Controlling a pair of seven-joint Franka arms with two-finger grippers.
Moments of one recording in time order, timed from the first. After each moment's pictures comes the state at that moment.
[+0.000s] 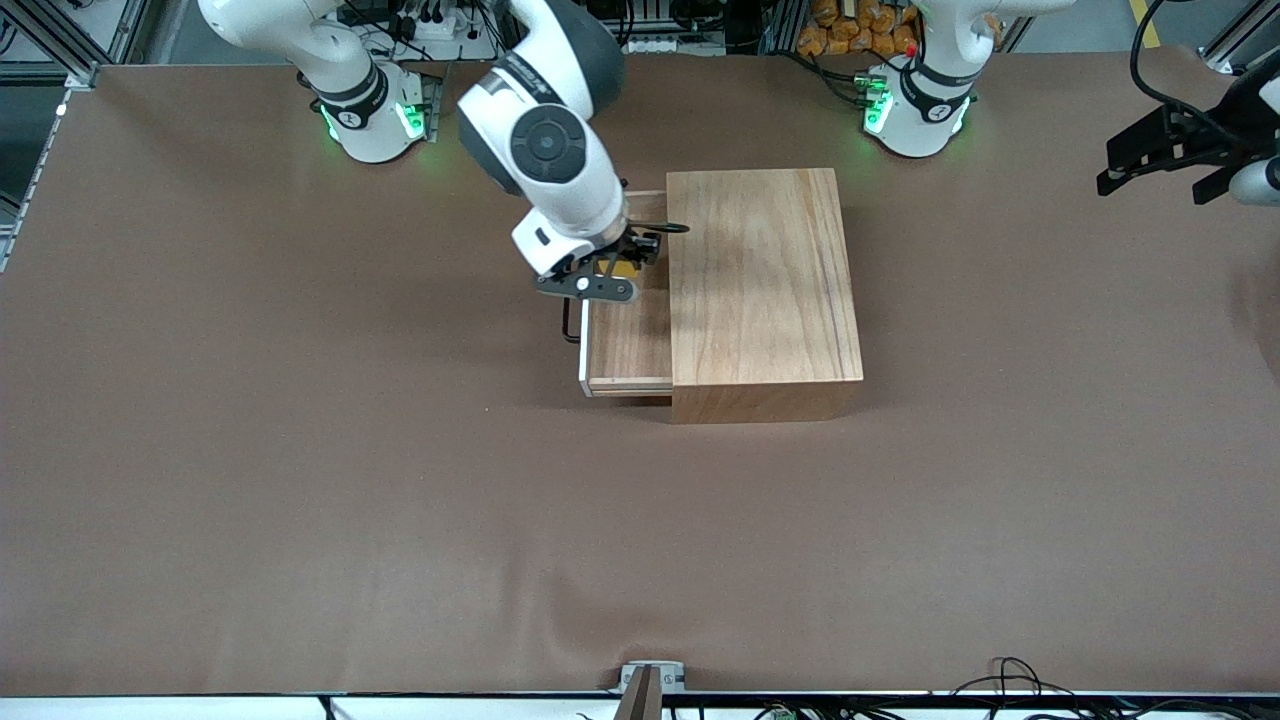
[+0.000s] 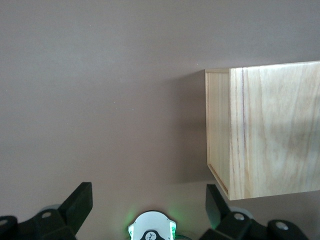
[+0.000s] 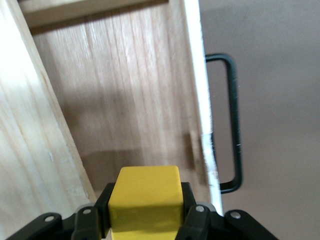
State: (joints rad) left arm -0.08 -0.04 0.02 -1.43 -0.06 1.31 0.00; right arm 0.71 0.40 0.11 -1.61 0.19 1.93 0.92
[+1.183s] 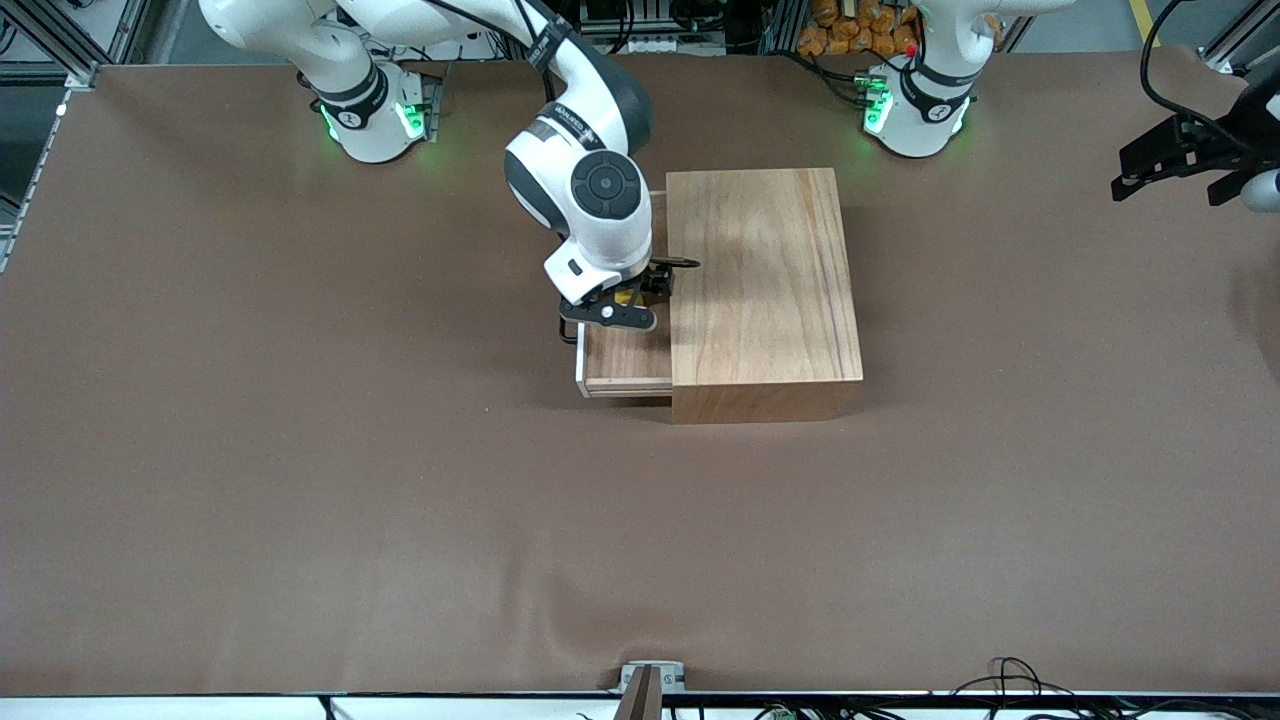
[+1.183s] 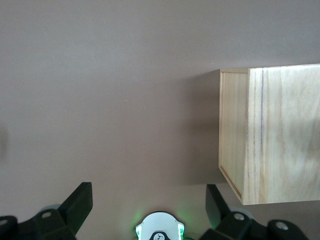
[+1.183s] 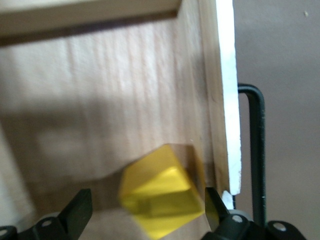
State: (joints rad) left arm -0.07 -0.05 0.03 -1.48 -0.02 1.34 0.01; right arm 0.74 0.50 0.09 -1.56 0.07 2.00 0.94
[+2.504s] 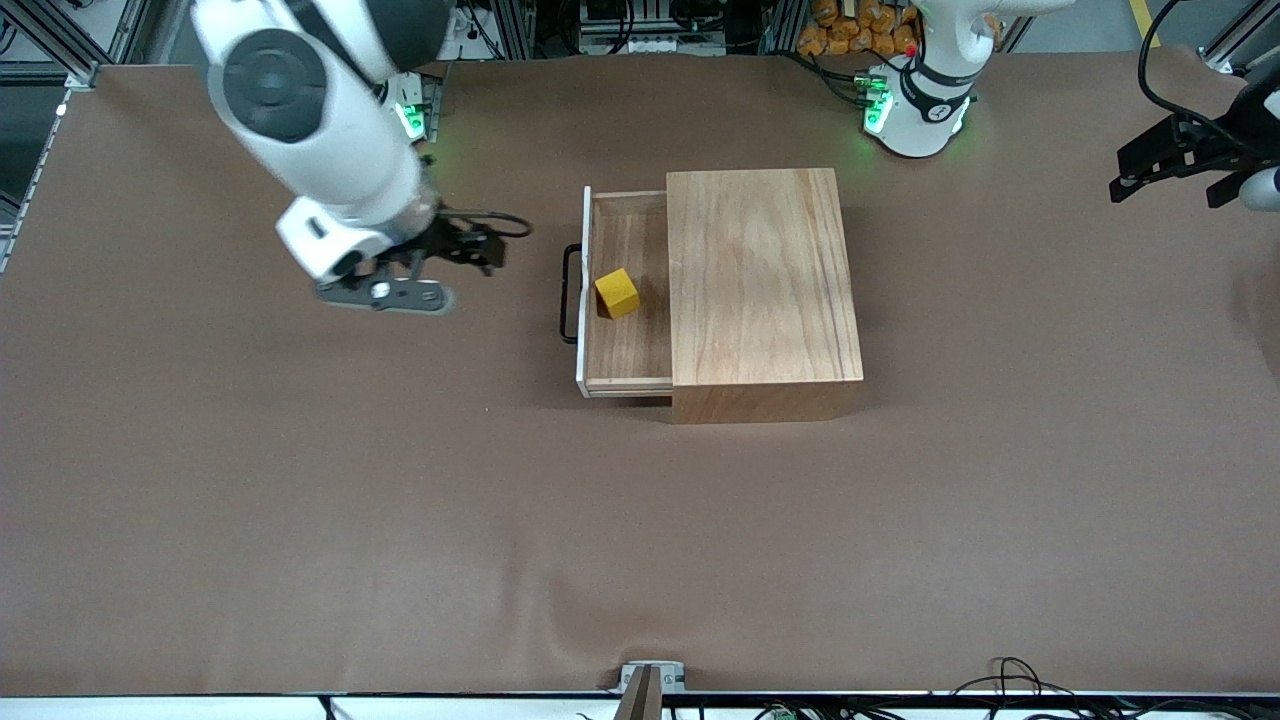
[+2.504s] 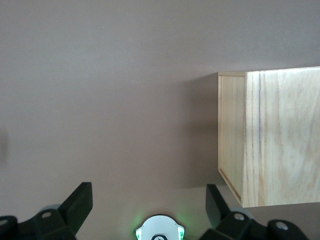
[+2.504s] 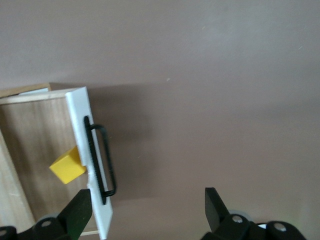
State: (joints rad) left arm -0.07 -0.04 0.03 -1.47 -0.02 1.35 0.01; right arm 0.38 0.22 0.07 -1.41 0.07 1.50 0.54
